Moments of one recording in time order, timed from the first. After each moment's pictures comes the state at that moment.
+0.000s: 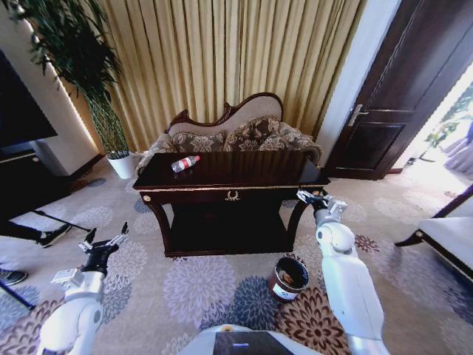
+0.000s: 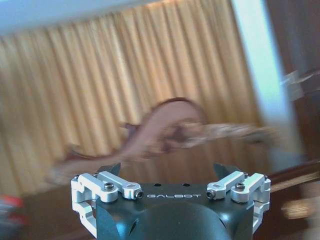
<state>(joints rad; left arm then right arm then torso) 1.65 -1.30 -0.95 -2.15 -0.48 0.11 -0.03 -1.03 1.32 0.62 1.85 0.59 -0.32 0.11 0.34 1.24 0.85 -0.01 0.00</state>
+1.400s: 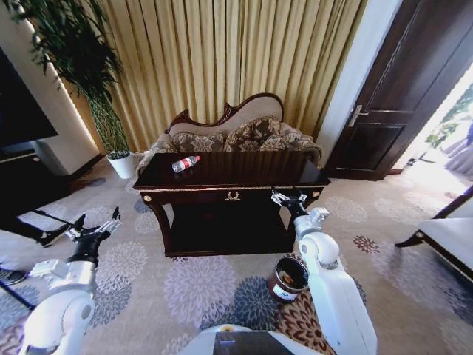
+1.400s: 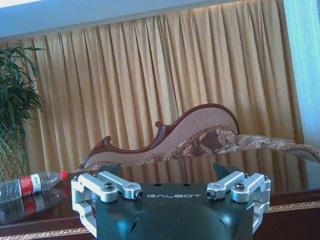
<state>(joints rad) 1.65 -1.25 -0.99 -2.28 -0.58 0.16 -0.11 -1.14 1.34 0.55 1.97 0.39 -0.30 0.03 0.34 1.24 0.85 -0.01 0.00</state>
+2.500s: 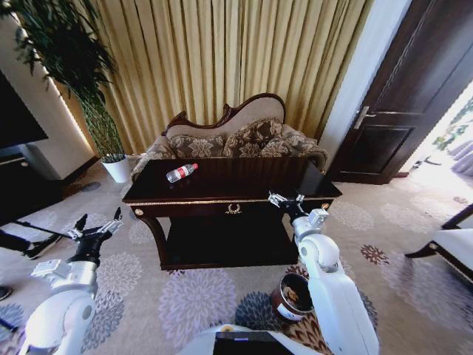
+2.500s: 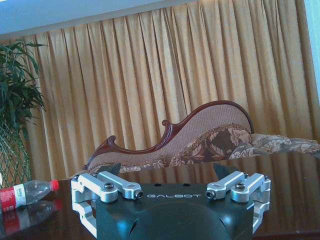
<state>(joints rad) 1.65 -1.24 -0.98 -2.27 -0.58 0.16 -0.10 -1.16 1.35 0.53 2.00 0.40 -0.31 0.01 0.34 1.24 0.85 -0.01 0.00</state>
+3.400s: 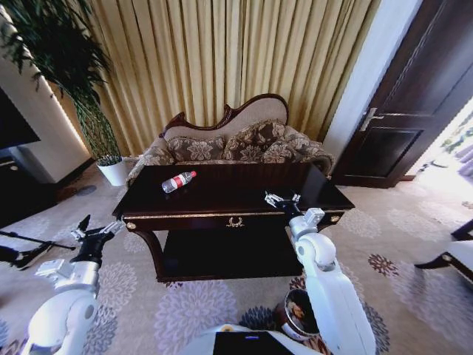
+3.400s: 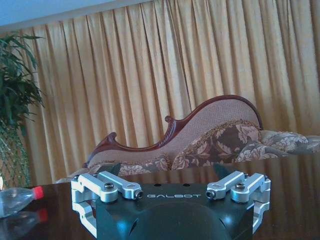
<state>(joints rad) 1.65 -1.25 -0.97 -2.26 -0.56 0.16 -0.09 -1.14 1.35 0.51 1.99 0.39 -0.33 0.02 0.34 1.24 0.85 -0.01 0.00</state>
